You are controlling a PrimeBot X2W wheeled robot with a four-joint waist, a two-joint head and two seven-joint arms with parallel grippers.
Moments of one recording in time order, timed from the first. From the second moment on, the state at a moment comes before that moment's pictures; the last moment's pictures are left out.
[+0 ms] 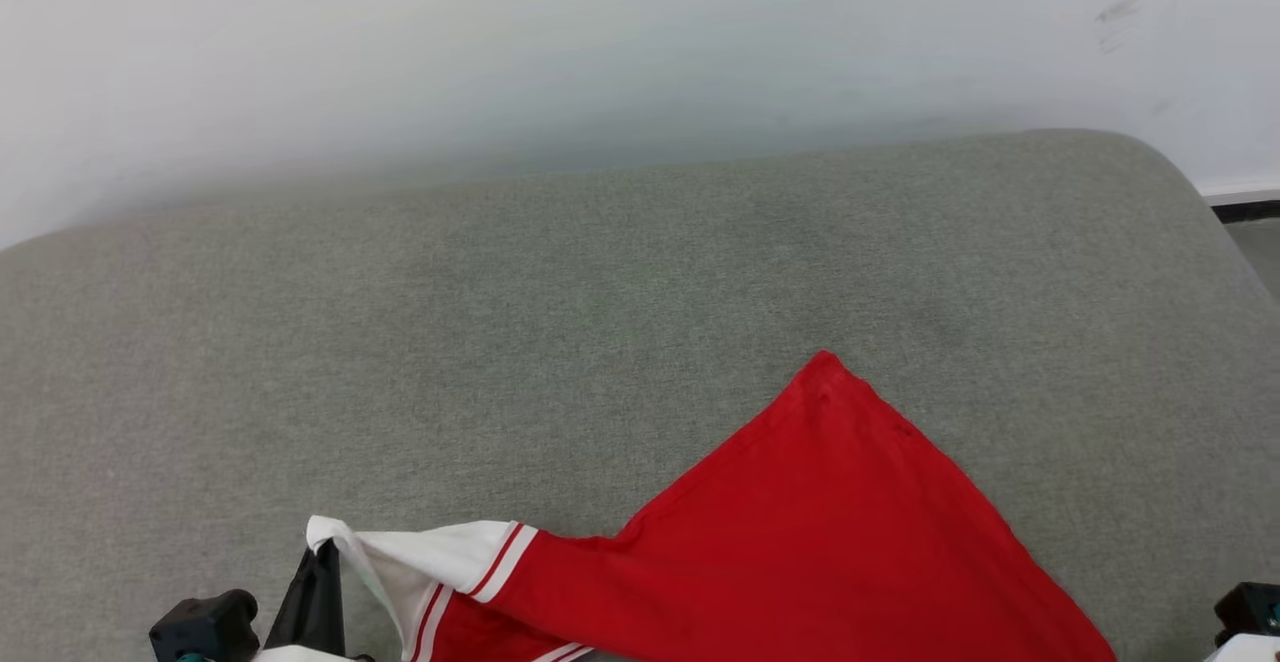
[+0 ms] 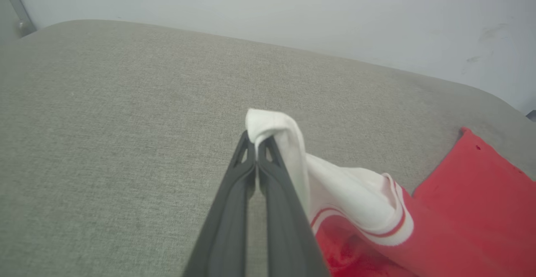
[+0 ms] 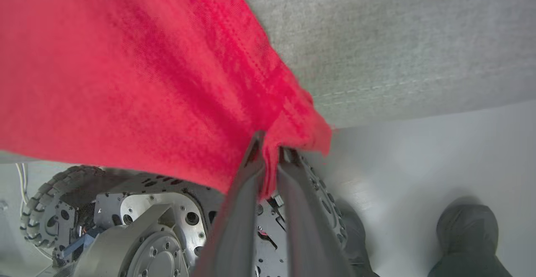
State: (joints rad) left arm 0.14 0.33 -0.23 0.04 -0.59 0.23 -0.17; right arm 0.15 -0.34 -0.11 0.16 0.47 0.13 0.91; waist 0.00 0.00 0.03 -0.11
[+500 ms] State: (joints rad) left arm 0.10 0.33 -0.26 -0.03 -0.57 0.24 -0.15; right arm -0.02 -0.27 -0.19 0.09 0.48 0.13 0.29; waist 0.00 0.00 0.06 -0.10
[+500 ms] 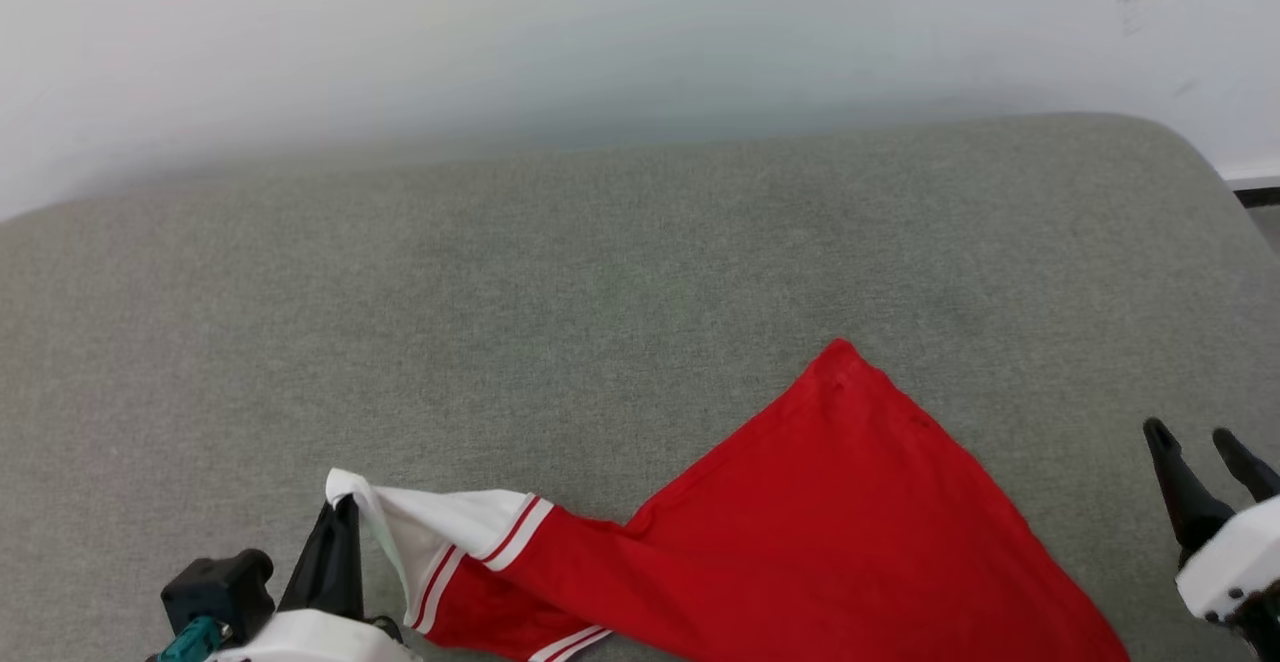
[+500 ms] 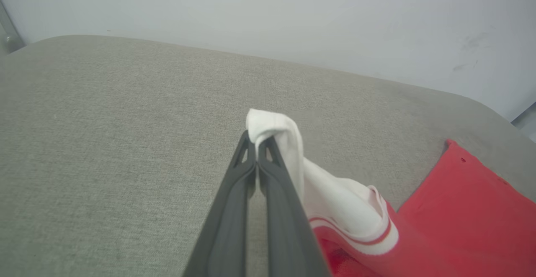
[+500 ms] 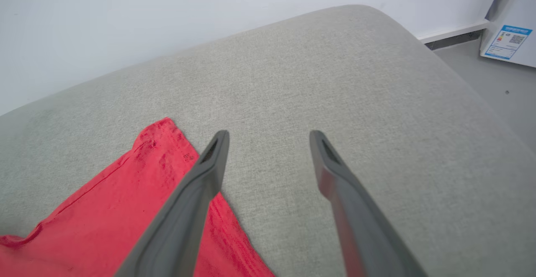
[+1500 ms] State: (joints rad) left arm -0.18 0.26 -0.35 -0.01 -0.52 0.19 -0.20; right arm -0.58 -0.41 0.26 0.40 0.61 0.13 0.86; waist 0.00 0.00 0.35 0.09
